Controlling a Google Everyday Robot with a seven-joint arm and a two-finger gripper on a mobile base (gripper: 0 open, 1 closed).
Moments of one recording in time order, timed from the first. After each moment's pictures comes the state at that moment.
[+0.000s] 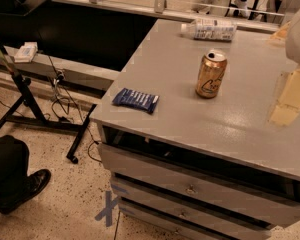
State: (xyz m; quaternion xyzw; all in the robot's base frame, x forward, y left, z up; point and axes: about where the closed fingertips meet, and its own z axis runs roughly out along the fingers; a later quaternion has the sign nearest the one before) arm 0.438 -0.216 0.979 -0.60 0.78 -0.04 0.16
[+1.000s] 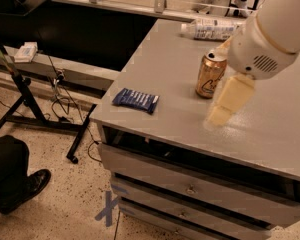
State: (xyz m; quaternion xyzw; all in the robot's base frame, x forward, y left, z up) arm 0.461 -0.130 0.951 -0.60 0.76 0.05 0.22
